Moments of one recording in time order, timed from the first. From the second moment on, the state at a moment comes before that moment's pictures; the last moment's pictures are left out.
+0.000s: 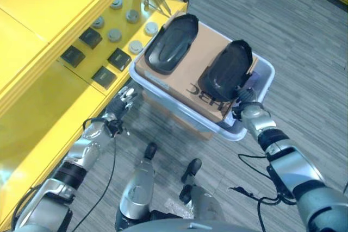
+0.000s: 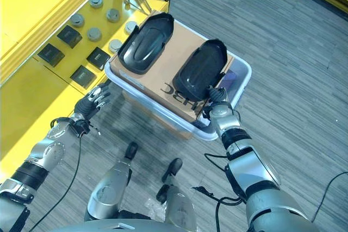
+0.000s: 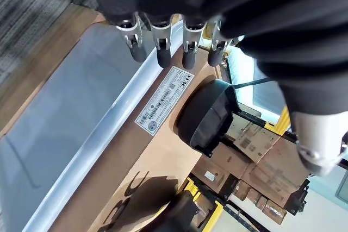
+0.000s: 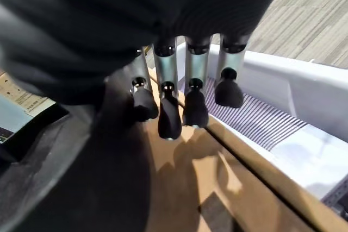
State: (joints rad) left arm -0.33 0.53 -0.34 0.26 -0.90 0.02 -0.07; right arm -0.78 -0.50 0.44 0.96 0.41 0.10 -0.35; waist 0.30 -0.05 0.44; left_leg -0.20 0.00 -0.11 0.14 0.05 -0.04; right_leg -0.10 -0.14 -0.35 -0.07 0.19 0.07
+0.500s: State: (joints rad) left arm -0.32 0.53 -0.32 0.25 -0.90 0.04 -0.10; right arm -0.68 -0.48 0.44 0.98 0.35 0.19 -0.35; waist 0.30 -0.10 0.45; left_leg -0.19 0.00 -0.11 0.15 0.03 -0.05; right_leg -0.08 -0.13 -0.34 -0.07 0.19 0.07
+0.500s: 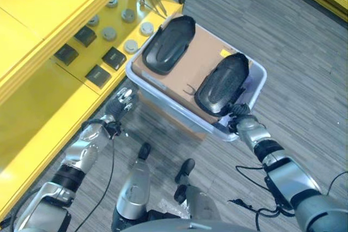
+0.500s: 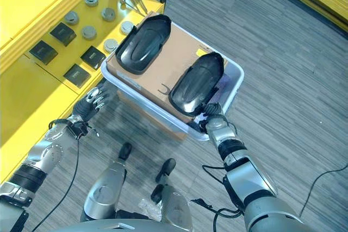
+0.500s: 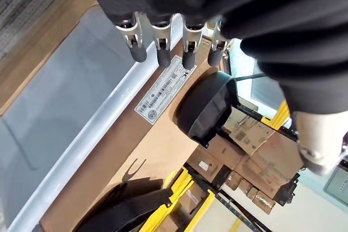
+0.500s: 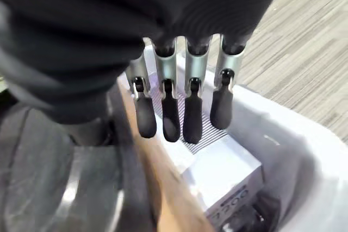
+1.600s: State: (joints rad) left arm -0.30 0.53 -0.33 0.25 -0.89 0.06 -0.10; right arm -0.72 -0.47 0.39 0.99 0.51 0.13 -0.42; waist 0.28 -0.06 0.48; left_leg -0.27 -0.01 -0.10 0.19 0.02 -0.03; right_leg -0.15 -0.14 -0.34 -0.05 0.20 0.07
